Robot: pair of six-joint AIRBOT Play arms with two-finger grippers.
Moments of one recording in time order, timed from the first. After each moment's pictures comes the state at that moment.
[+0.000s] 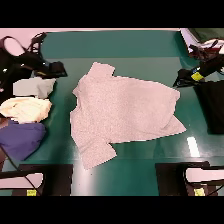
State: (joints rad) left arm -0.04 -1.41 1.52 1.27 -1.21 -1.57; right arm -0.17 -1.48 1.57 -1.20 1.56 1.45
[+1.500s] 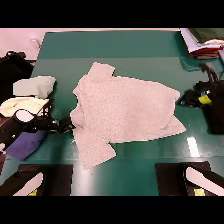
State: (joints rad) left arm 0.00 -0.96 0.51 0.86 -0.98 -1.46; right arm -0.32 -1.11 1.05 -1.12 1.49 1.36
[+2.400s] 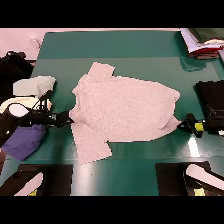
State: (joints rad) left arm 0.00 -0.93 0.61 0.89 -1.02 -1.44; right arm -0.64 -1.19 0.57 -0.96 1.17 1.33
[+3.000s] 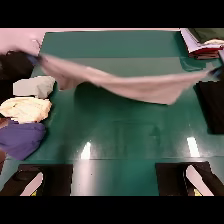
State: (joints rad) left arm 0.00 -0.75 1.46 0.89 -1.10 -1.46; right arm -0.46 -0.82 1.32 -0.95 1.26 1.28
